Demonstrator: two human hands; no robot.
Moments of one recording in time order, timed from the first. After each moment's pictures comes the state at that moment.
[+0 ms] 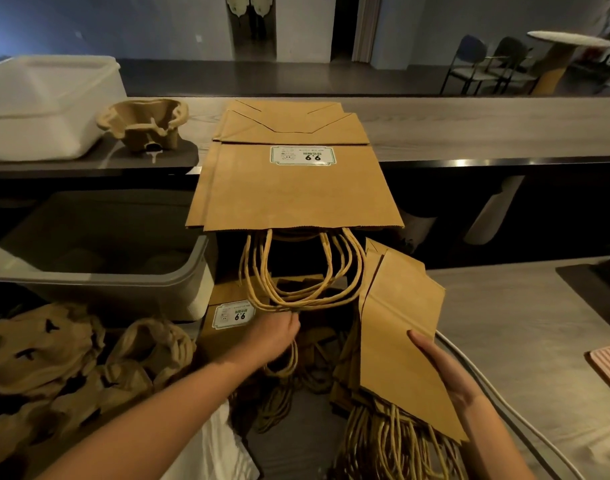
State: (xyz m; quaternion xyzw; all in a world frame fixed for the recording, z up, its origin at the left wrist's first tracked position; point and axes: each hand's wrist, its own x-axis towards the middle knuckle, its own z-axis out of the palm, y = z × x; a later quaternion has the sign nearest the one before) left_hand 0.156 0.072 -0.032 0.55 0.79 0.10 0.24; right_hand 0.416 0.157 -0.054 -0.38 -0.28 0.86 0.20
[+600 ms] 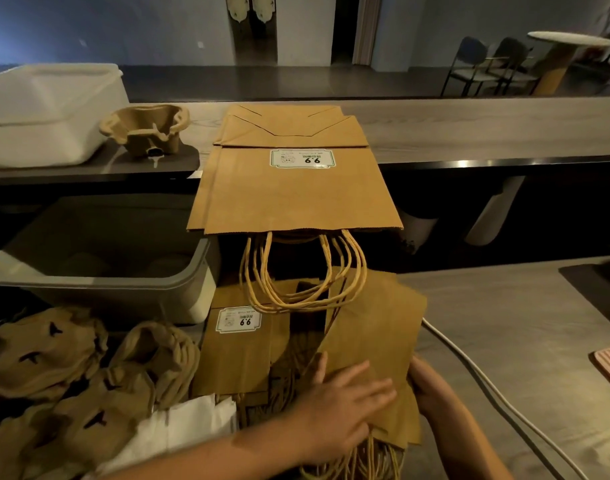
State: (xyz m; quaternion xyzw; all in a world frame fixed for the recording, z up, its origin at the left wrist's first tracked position) left_hand 0.237 0.023 -0.031 0.79 0.56 0.05 0.27; right_hand 0.390 0.147 -0.084 -0.48 -0.30 0.80 0.21
